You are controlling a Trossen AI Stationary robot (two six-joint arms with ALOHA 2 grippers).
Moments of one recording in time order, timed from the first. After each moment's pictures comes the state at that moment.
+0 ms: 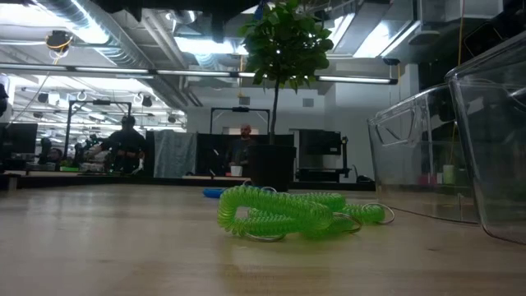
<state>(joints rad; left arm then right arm) 0.11 1.28 0.81 0.55 0.02 -0.25 0.12 0.12 0.01 0.01 -0.01 0.13</state>
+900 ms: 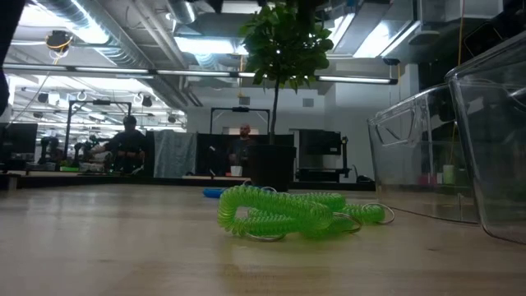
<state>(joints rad) 0.00 1.78 1.34 0.34 0.24 -0.14 0.12 0.12 0.01 0.01 -0.01 0.13</state>
